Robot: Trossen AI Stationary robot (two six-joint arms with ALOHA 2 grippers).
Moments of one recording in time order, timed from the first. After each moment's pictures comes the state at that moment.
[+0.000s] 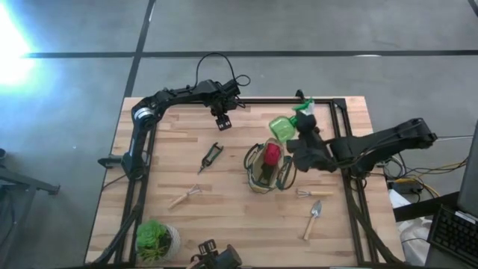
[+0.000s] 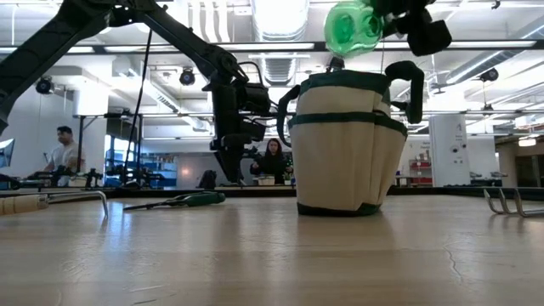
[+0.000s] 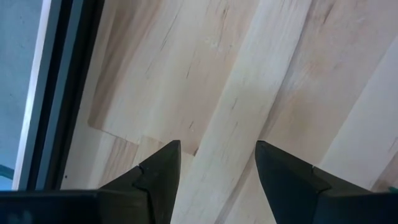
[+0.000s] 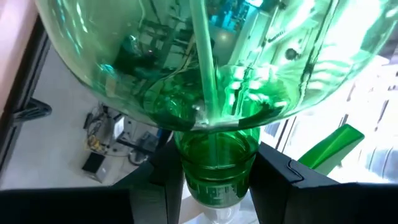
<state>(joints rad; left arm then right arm) 0.61 2.05 1.66 -0.95 -0.06 0.25 0.23 1.26 1.06 -0.67 1.43 -1.01</state>
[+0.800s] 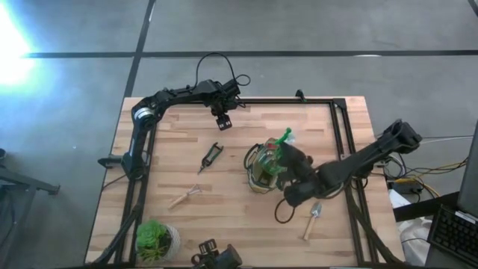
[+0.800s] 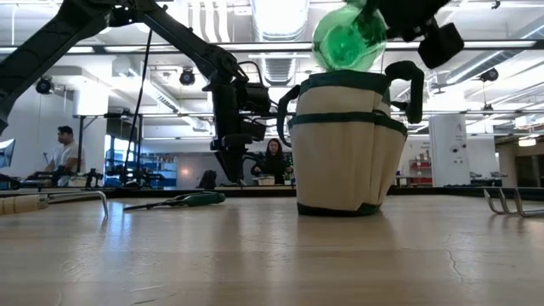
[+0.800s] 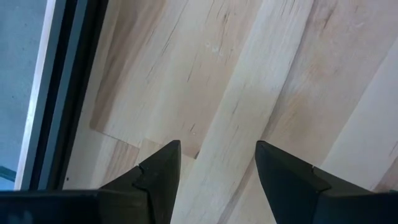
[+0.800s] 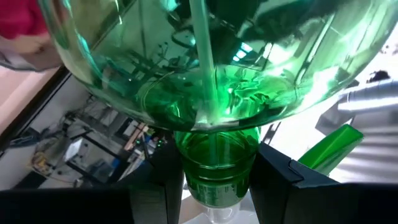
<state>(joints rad) 0.61 2.05 1.66 -0.94 -0.06 0.25 0.45 1.47 1.06 -0.67 1.43 -1.04</state>
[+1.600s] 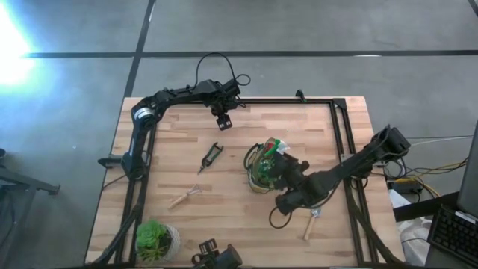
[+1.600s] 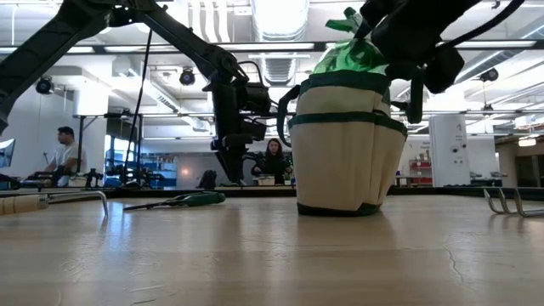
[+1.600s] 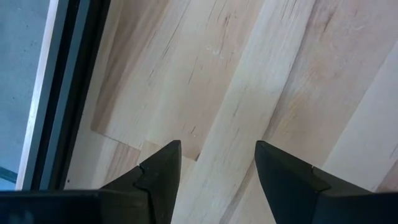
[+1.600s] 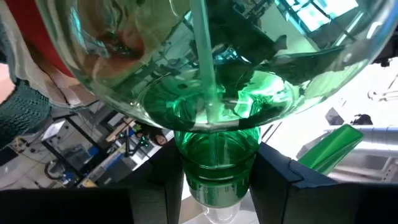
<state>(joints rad) 0.61 2.05 1.66 -0.93 -0.06 0.25 0.47 1.62 1.06 -0.68 1.41 -1.09</state>
